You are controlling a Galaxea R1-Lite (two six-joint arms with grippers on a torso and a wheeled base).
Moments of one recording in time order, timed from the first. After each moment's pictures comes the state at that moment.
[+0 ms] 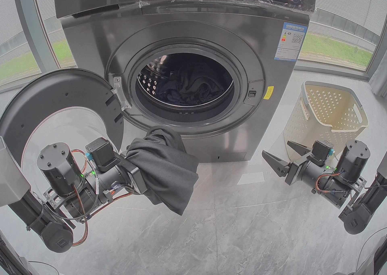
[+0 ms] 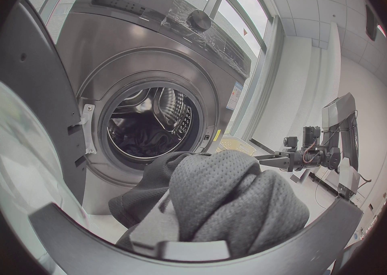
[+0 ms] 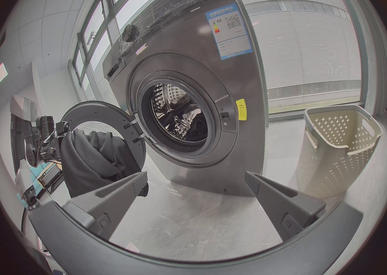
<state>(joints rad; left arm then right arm) -0.50 1.82 -0.35 -1.55 -0.18 -0.10 0.41 1.85 -0.31 -1.54 0.10 0.13</state>
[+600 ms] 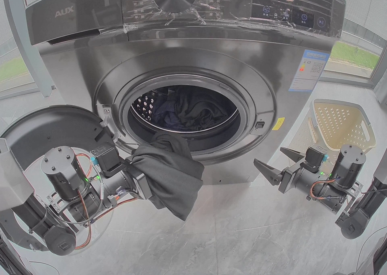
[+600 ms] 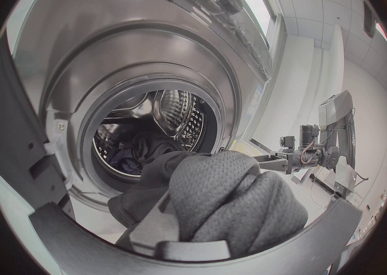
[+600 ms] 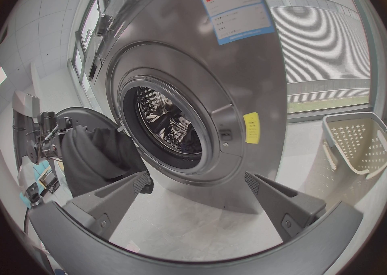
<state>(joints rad) -0.53 1.83 -0.34 -1.55 -0.18 -0.10 0.46 1.87 -0.30 -1.54 0.10 0.13</state>
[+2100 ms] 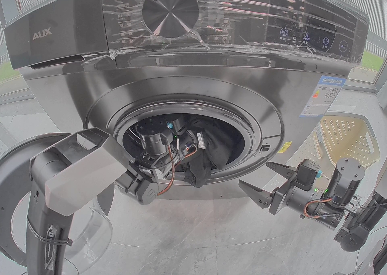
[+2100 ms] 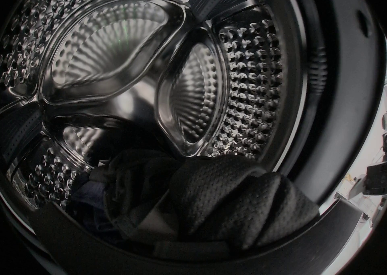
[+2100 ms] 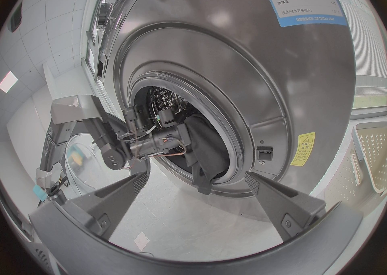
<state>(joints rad) -0.56 2.40 -1.27 -1.31 -0.04 -0.14 0.62 1.84 -0.24 -1.54 0.07 0.13</state>
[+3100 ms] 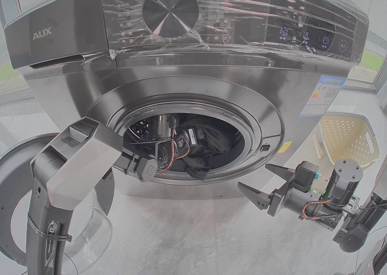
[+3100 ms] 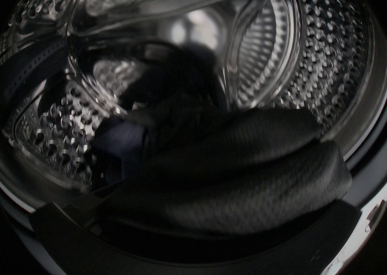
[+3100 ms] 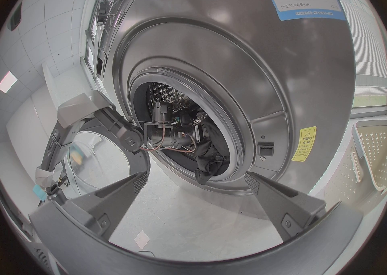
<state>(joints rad) -0.50 2.44 -1.53 -0.68 0.07 -0.37 0.63 1.85 -0.24 -1.54 0.06 0.13</state>
